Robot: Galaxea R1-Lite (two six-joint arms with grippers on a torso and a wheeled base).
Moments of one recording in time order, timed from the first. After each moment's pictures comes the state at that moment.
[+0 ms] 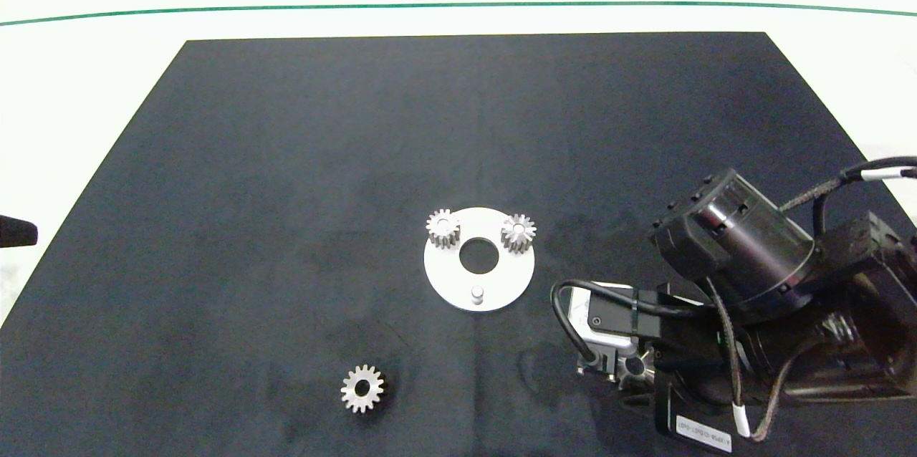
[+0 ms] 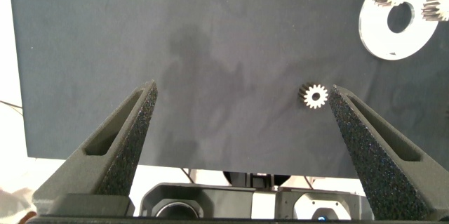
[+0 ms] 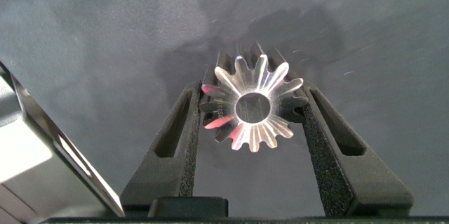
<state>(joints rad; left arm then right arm) -0.22 1.11 -1.61 1.15 0.13 -0.32 0.79 1.62 -1.14 0.57 -0.20 -0.54</state>
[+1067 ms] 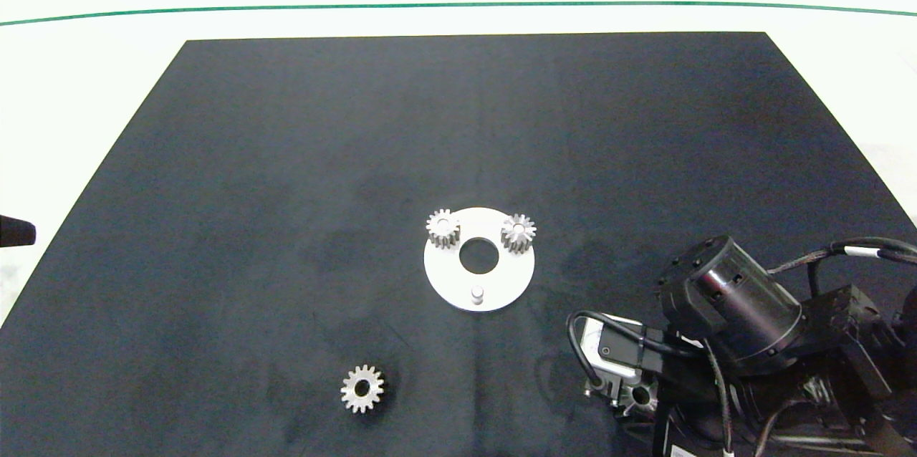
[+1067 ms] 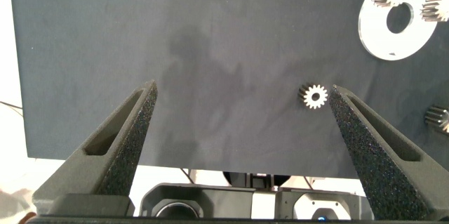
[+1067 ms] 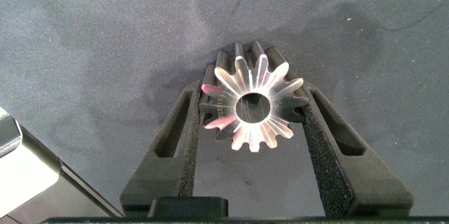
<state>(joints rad) -0.22 1.11 -1.61 1.15 0.13 -0.32 0.76 1.61 -0.91 0.36 -0.21 -0.46</state>
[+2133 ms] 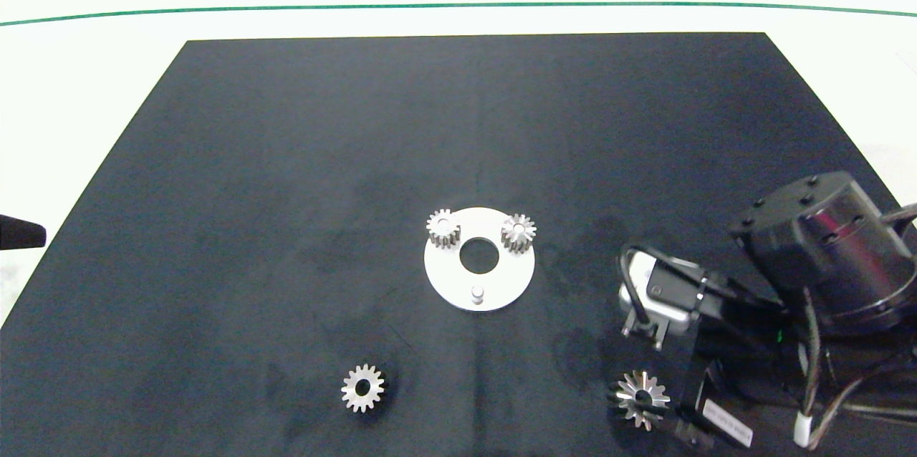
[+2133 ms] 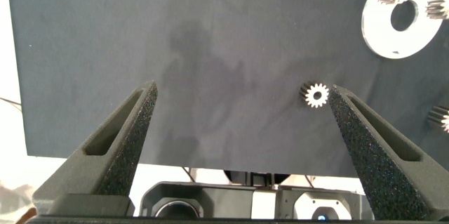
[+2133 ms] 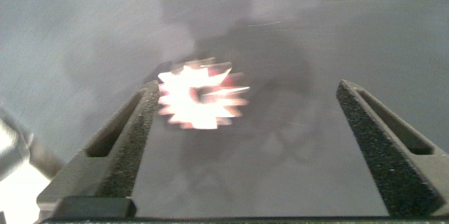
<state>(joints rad) -0.22 1.13 -1.60 1.15 0.13 -0.32 0.71 1.48 -1.00 0.39 -0.25 -0.40</state>
